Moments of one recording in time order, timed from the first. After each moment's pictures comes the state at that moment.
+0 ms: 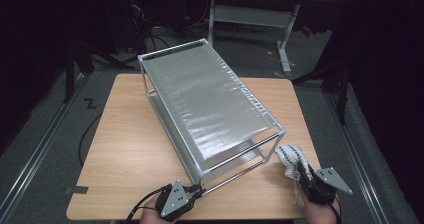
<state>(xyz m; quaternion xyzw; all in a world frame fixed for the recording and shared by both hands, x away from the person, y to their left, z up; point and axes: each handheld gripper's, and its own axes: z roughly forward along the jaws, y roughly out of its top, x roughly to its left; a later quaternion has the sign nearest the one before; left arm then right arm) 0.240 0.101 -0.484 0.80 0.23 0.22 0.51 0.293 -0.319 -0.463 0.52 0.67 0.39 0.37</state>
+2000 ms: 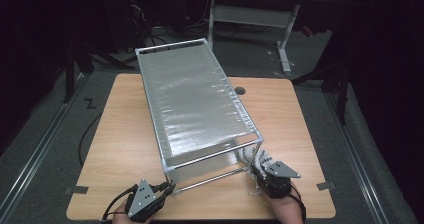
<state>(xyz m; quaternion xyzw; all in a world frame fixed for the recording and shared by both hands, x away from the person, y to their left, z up) 0.227 0.164 -0.486 0.76 0.32 0.24 0.51 0.314 -0.225 -0.484 0.40 0.78 0.40 0.25</state>
